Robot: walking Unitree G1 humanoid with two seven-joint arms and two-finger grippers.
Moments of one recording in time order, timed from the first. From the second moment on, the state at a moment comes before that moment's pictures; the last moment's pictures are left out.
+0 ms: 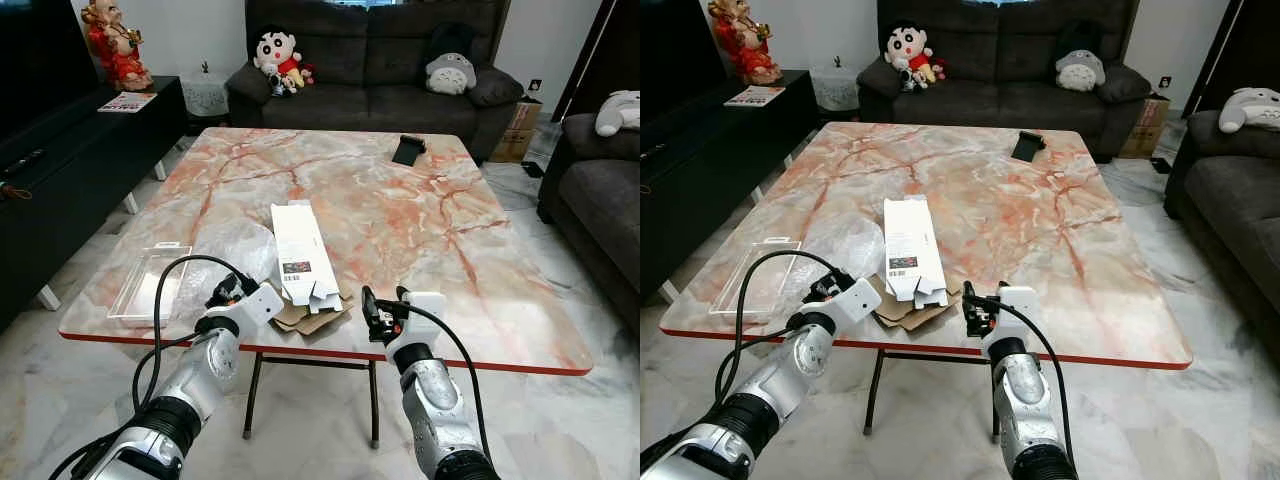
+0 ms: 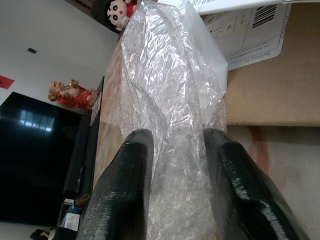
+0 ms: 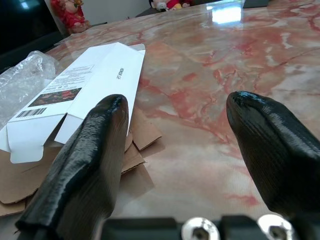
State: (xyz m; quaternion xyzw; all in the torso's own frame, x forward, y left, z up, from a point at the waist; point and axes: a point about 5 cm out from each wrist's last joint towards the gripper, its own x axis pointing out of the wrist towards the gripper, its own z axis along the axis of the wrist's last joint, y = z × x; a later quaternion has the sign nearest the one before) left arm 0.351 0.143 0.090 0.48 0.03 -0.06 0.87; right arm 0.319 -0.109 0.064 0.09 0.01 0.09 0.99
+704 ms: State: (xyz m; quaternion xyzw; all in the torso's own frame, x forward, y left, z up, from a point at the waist) left arm 0.351 0.143 0.091 0.48 0.02 -0.05 0.88; right arm 0.318 -0.110 0.062 0.09 0.02 0.09 0.99
